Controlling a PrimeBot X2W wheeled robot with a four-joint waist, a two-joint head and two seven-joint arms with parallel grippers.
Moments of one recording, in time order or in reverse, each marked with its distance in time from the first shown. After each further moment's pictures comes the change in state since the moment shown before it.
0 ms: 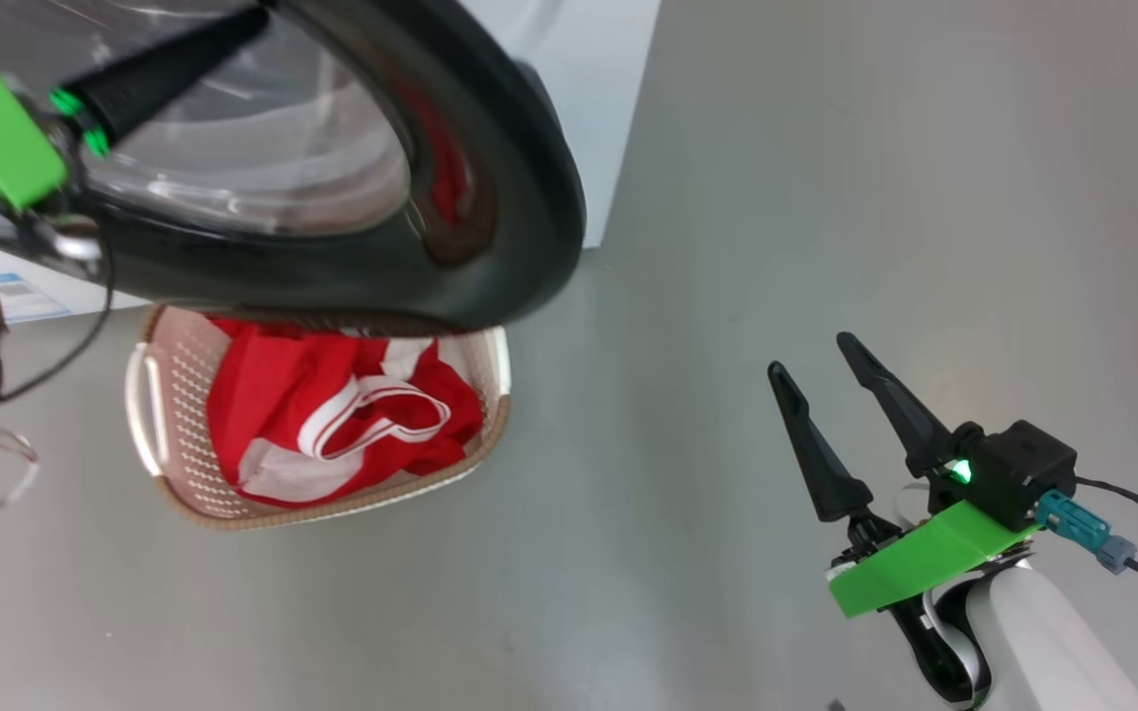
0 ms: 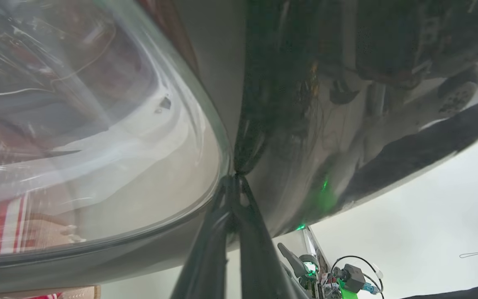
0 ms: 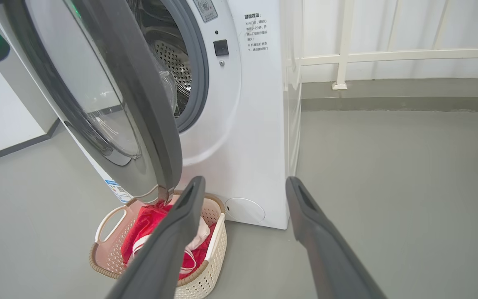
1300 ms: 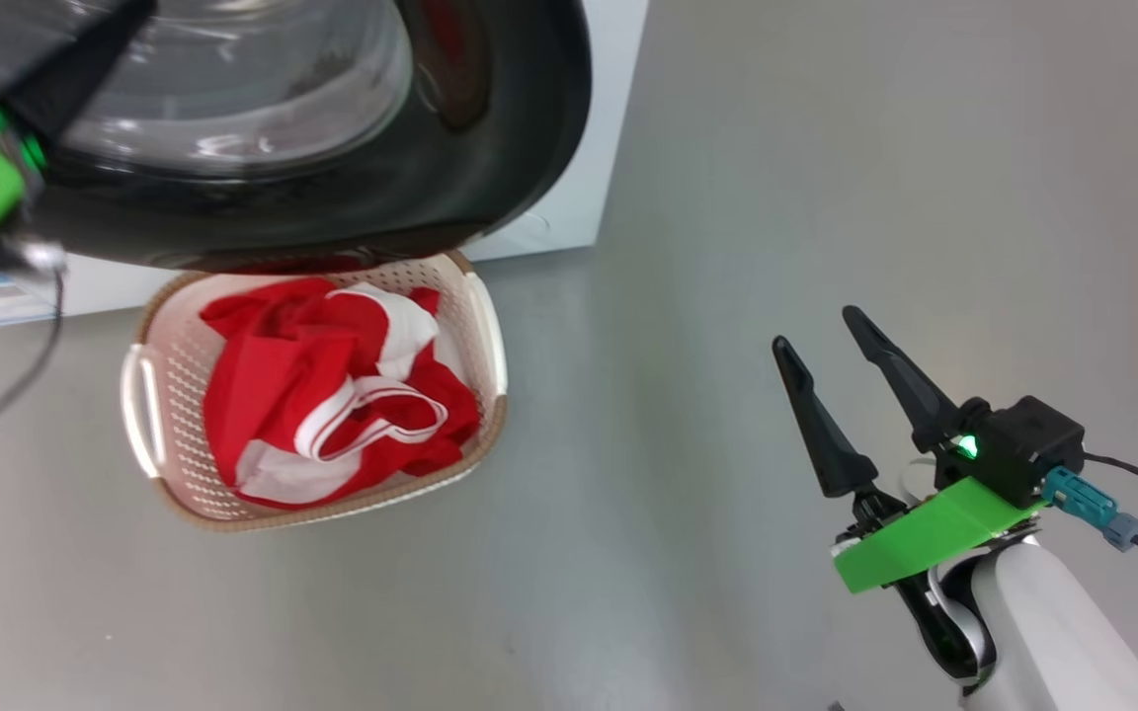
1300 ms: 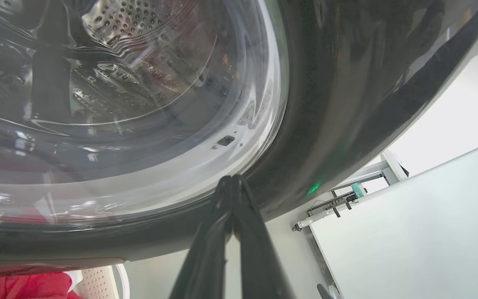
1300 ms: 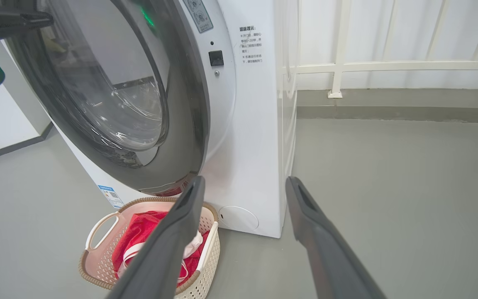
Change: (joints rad) left arm -0.007 0.124 -0.142 0.100 -0.072 -0.001 -0.333; right arm -0.043 0.003 -0.004 0.011 -0.007 0.000 0.000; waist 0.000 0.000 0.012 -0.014
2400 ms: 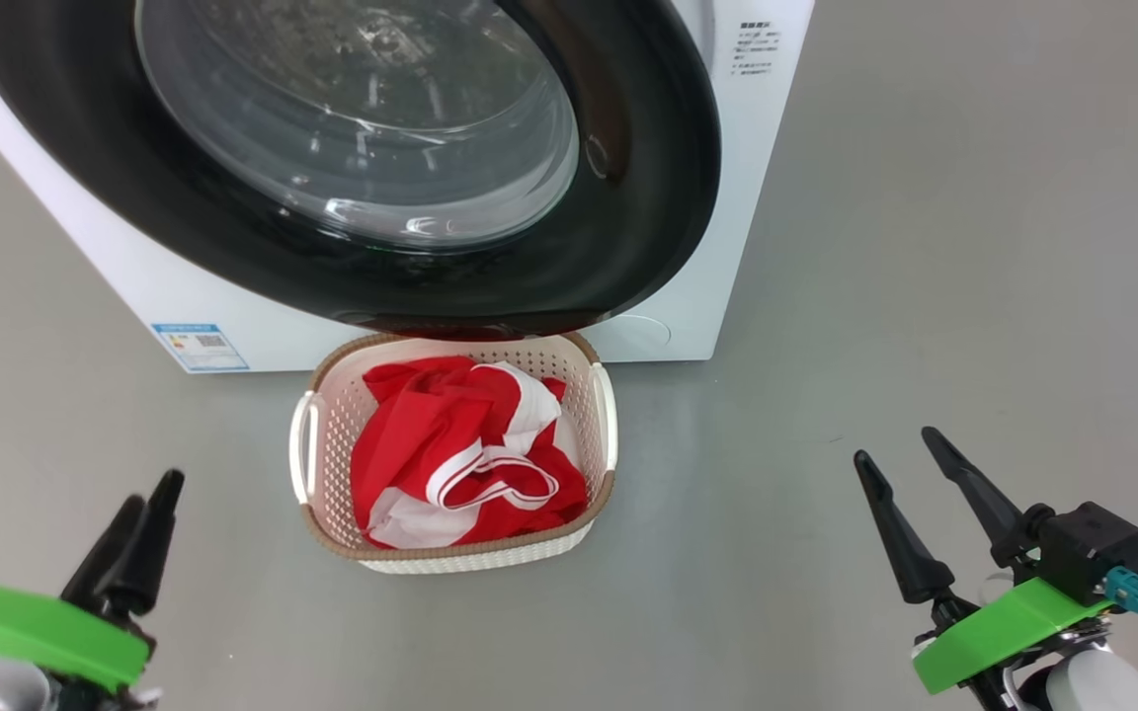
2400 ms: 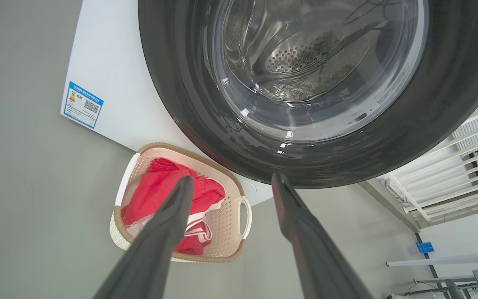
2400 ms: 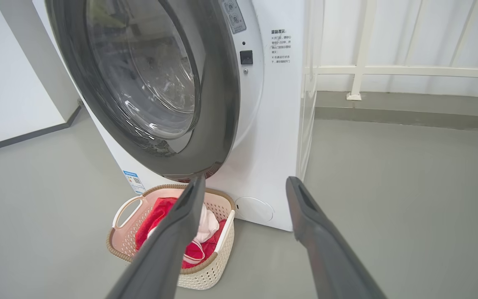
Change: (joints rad) left arm 0.751 0.093 -0.111 -0.110 0.054 0.000 -0.640; right arm 0.197 -0.092 -0.061 0.007 0.020 0.000 0.000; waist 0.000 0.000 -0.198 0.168
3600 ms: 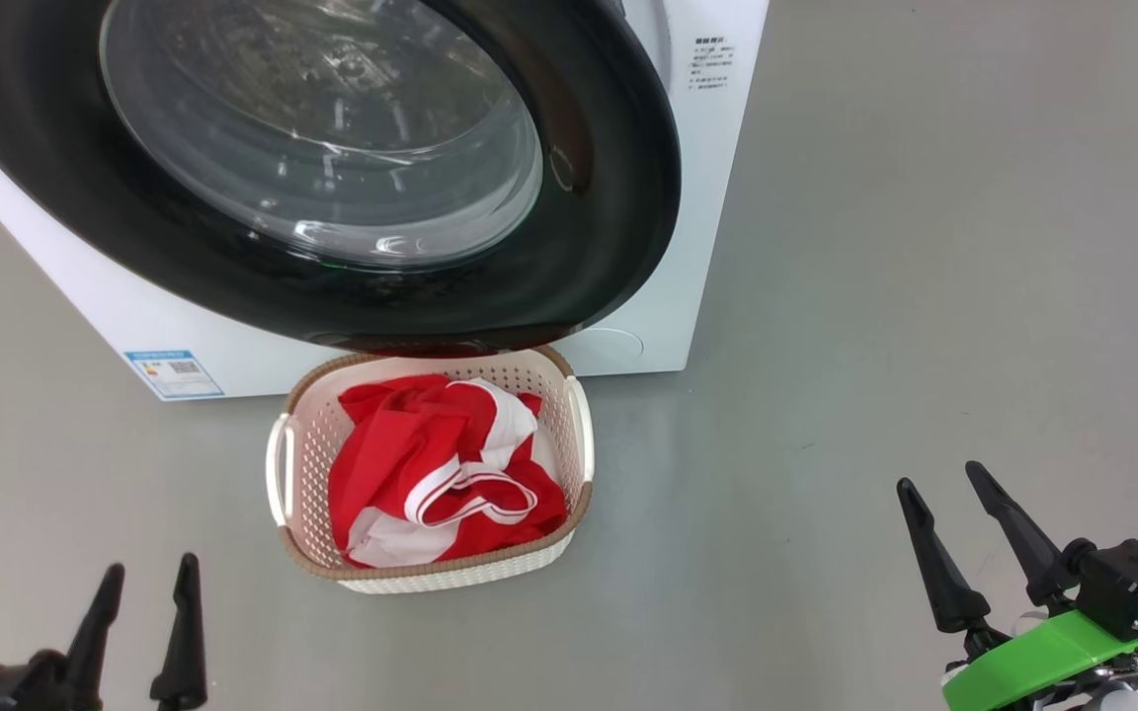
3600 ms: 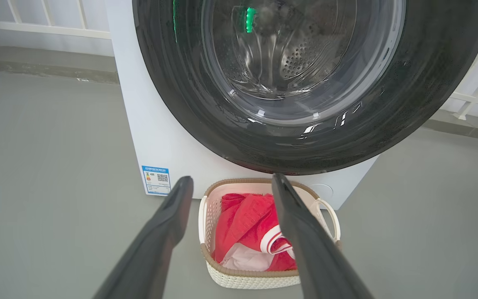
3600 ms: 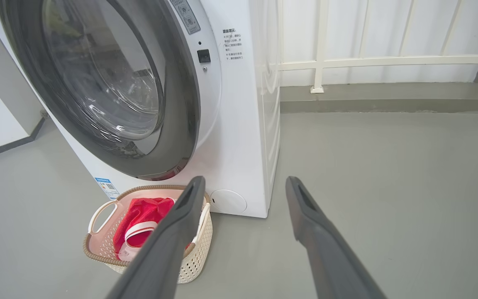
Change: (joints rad) left arm 0.206 -0.337 0.397 0.004 0.969 -0.001 -0.195; right arm 0.078 0.022 -0.087 -0.013 0.001 0.000 0.000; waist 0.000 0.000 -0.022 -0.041
